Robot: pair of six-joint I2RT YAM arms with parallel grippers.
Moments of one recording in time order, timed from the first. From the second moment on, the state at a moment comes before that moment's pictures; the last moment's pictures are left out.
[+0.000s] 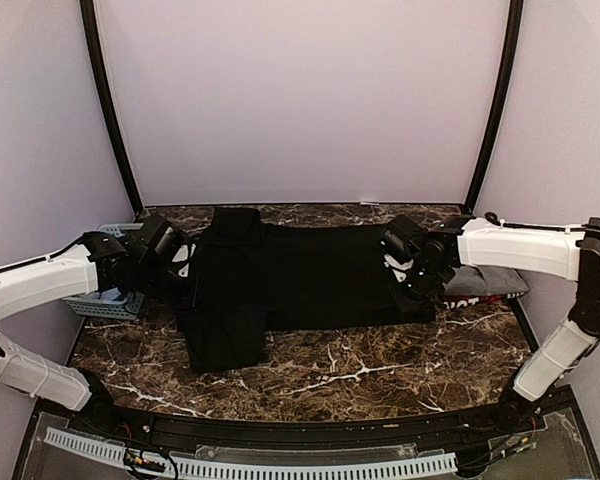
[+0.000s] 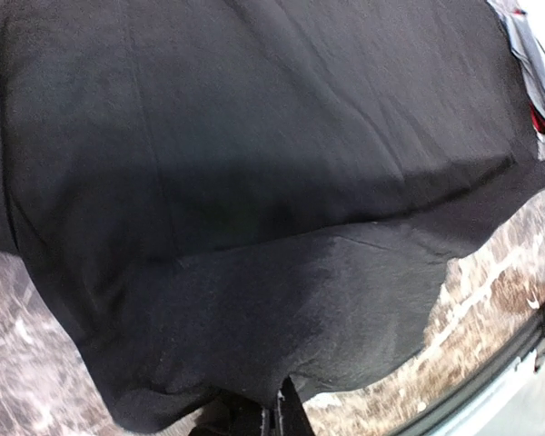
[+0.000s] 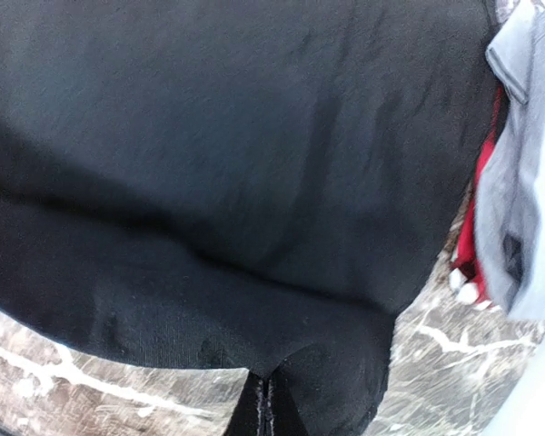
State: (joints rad) left arm -0.66 1.21 0.89 -0.69 0.07 -0.56; right arm 0.75 1.56 1.12 -0.92 0.21 0.29
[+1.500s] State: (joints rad) left arm -0.40 1.73 1.12 -0.41 0.12 -0.48; right arm 0.70 1.64 1.11 -0.60 0.04 0.16
